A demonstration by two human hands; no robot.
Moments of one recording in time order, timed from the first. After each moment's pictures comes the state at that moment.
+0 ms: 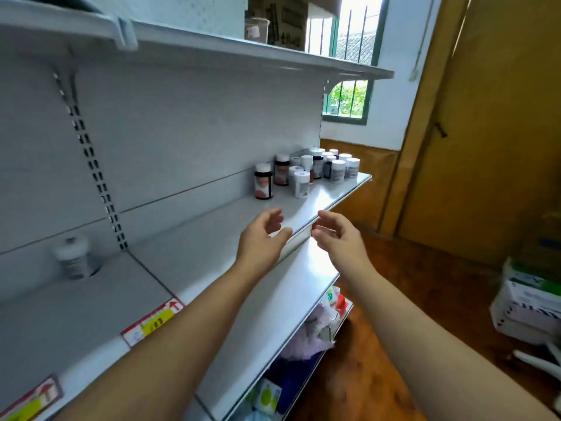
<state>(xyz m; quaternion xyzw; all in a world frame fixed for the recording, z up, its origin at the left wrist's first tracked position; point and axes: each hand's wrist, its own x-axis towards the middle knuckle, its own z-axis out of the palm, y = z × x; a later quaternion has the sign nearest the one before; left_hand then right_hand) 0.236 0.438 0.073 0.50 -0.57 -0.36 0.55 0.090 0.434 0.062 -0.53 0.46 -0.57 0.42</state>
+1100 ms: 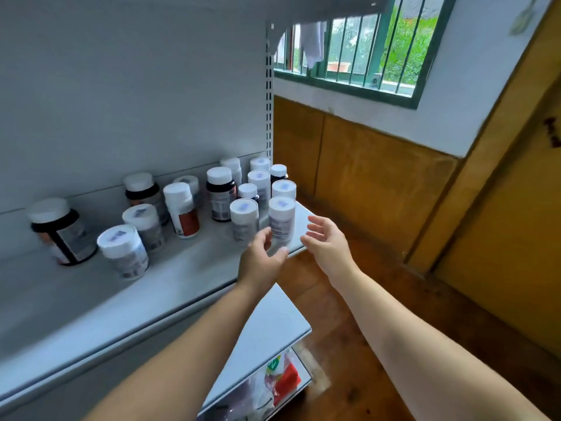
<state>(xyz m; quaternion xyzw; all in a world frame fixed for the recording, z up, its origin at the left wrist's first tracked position) -0.119 -0.053 0.008 0.68 -0.47 -0.28 0.49 -0.237 -0.120 0.008 -0.60 0.47 -0.42 0.48</state>
